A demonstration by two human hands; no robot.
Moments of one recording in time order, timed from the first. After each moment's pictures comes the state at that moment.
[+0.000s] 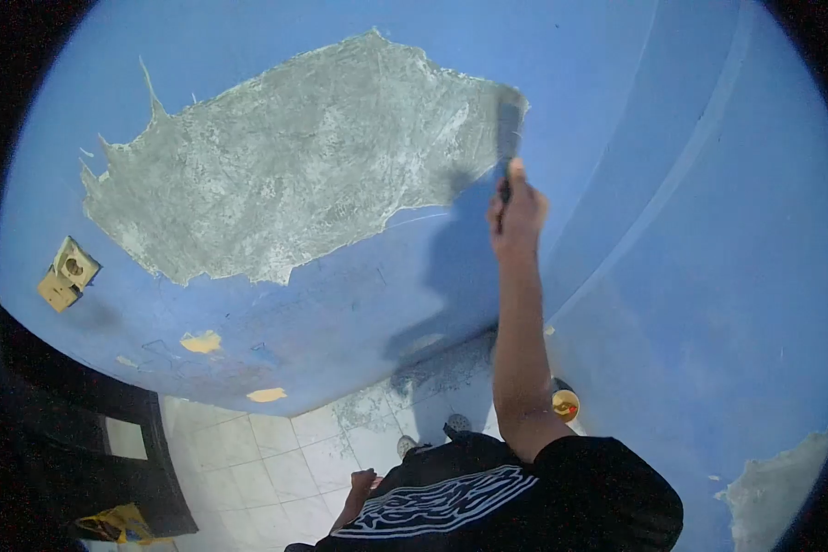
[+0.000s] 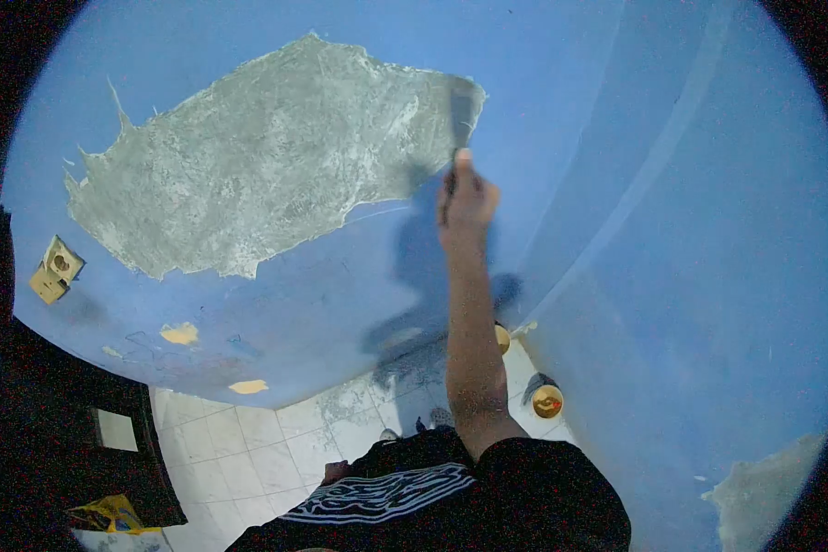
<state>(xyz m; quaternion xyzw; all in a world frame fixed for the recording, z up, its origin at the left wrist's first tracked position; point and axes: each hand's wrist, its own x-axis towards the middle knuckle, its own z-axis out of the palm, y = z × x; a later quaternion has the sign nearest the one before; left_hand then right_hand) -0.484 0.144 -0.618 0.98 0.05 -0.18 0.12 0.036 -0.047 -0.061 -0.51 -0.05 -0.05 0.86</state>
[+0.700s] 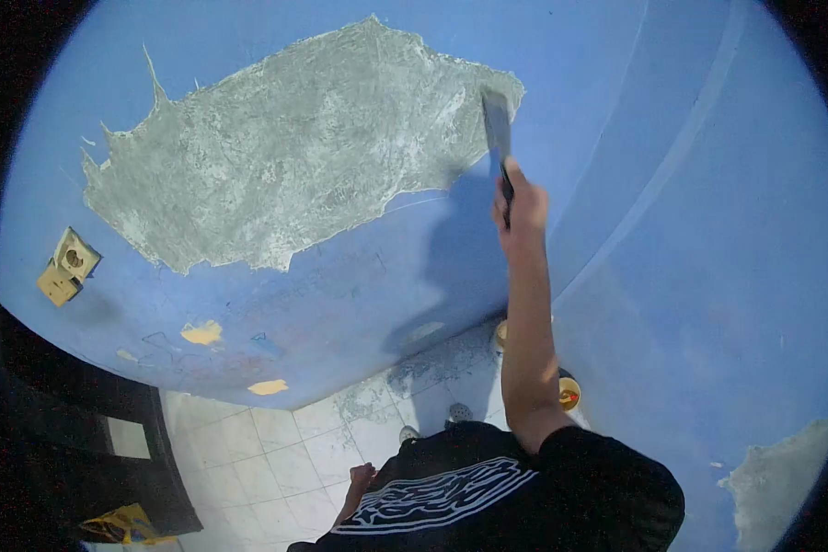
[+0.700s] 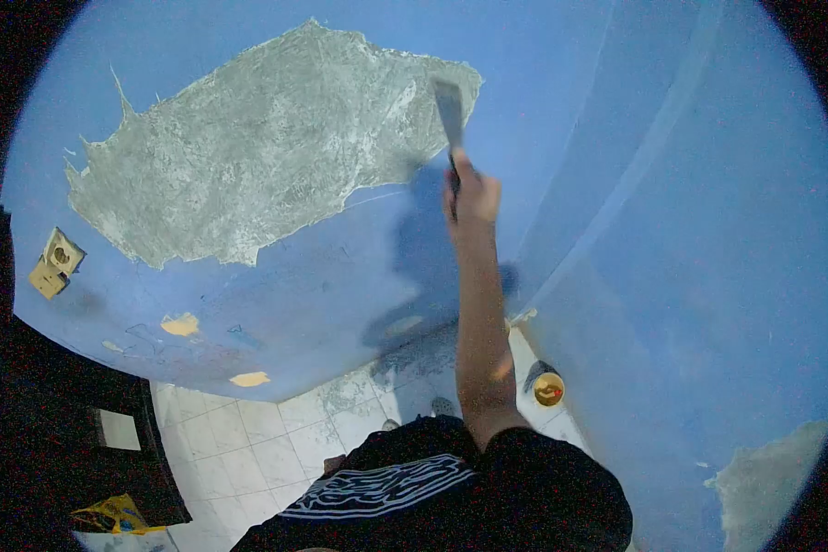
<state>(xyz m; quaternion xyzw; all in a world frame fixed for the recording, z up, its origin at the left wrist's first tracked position) -0.502 0.146 -0.632 0.97 0.09 -0.13 0.16 0.025 -0.068 -0.066 -0.51 -0.03 0.02 0.86</state>
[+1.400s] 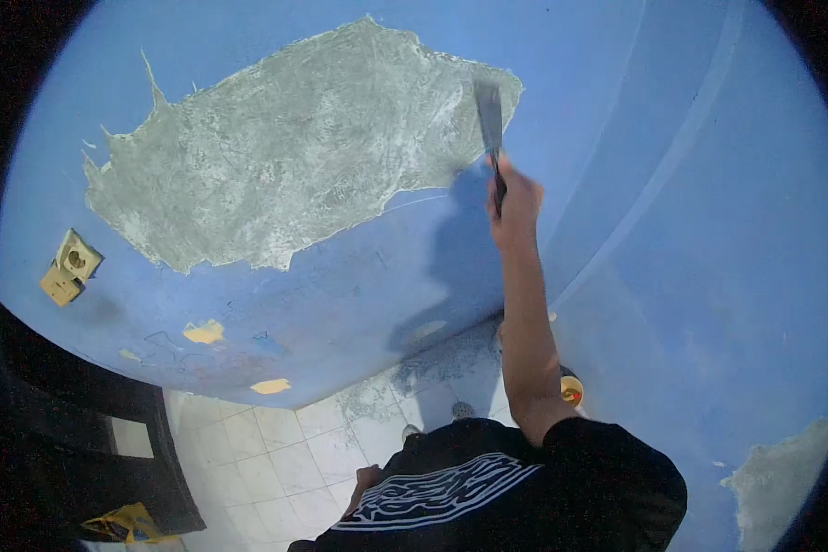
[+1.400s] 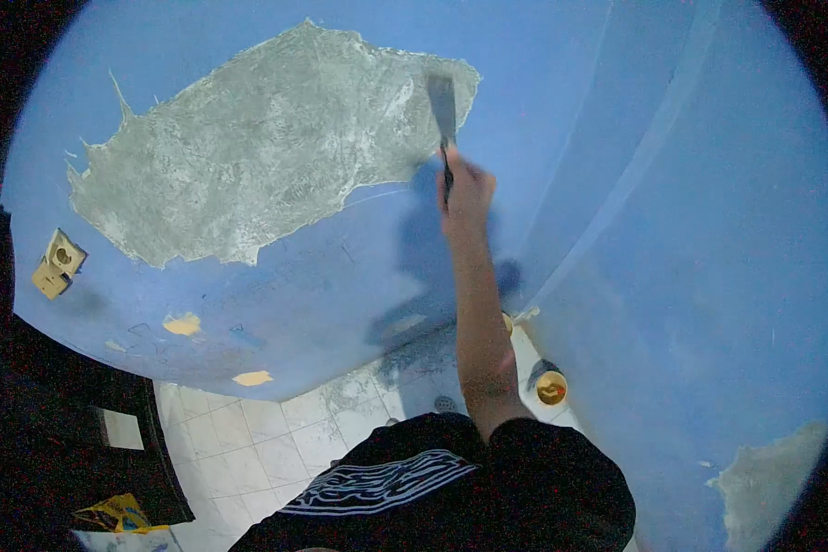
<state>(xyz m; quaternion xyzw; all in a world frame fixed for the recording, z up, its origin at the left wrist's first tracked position) -0.494 0.130 -0.623 0.94 0.08 -0.31 0.10 0.031 -0.058 -0.074 -0.50 -0.07 -0.04 0.86</state>
